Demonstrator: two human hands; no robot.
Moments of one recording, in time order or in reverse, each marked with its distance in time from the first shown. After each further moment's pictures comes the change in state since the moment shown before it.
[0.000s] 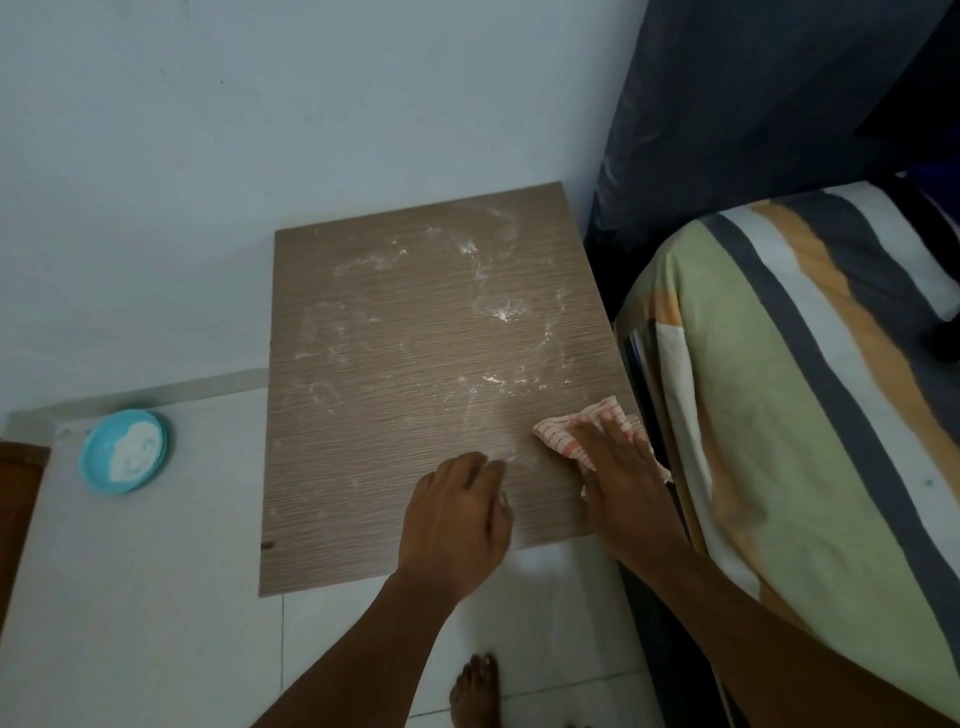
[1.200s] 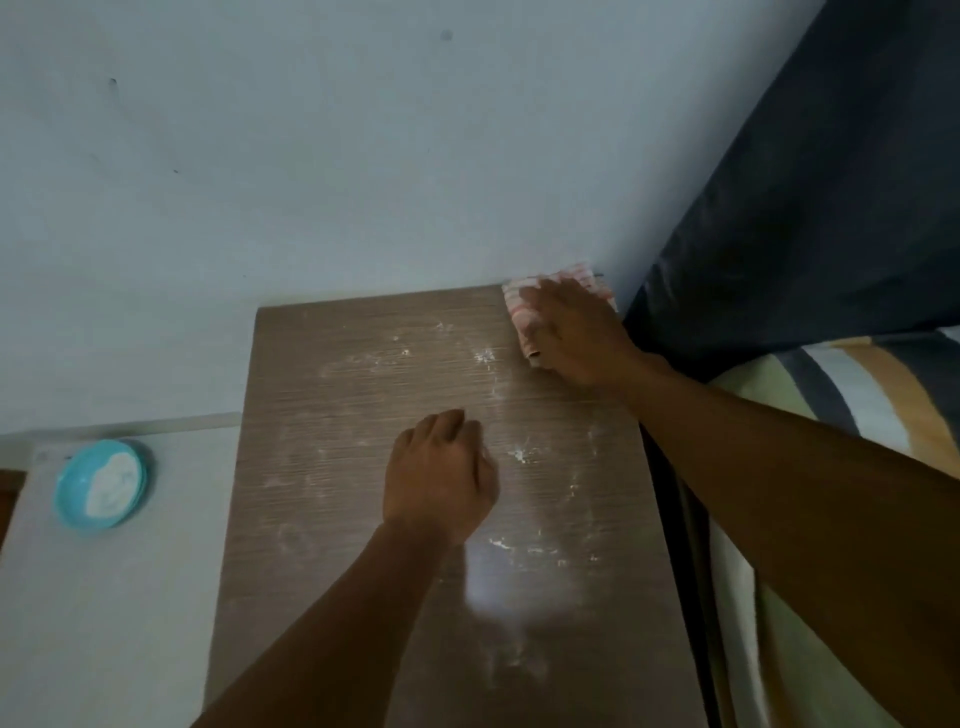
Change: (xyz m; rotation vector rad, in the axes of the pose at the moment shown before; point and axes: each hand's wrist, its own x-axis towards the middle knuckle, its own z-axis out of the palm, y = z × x) left_hand 0.212 -0.052 -0.058 0.118 0.018 -0.117; right_hand 0.371 0.000 -0.056 -0.111 -0.179 -0.181
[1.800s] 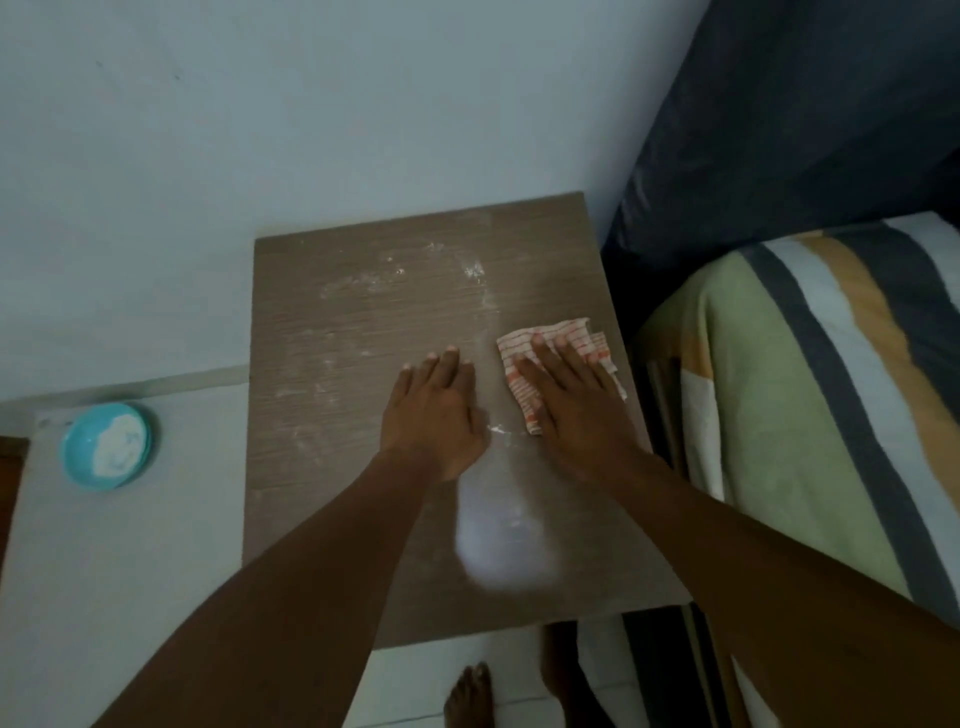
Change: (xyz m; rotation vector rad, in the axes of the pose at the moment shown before) left_hand -0.052 -0.003 0.012 0.063 -0.162 0.033; right_hand -0.187 -0.043 0.089 -0.114 0.014 0.037
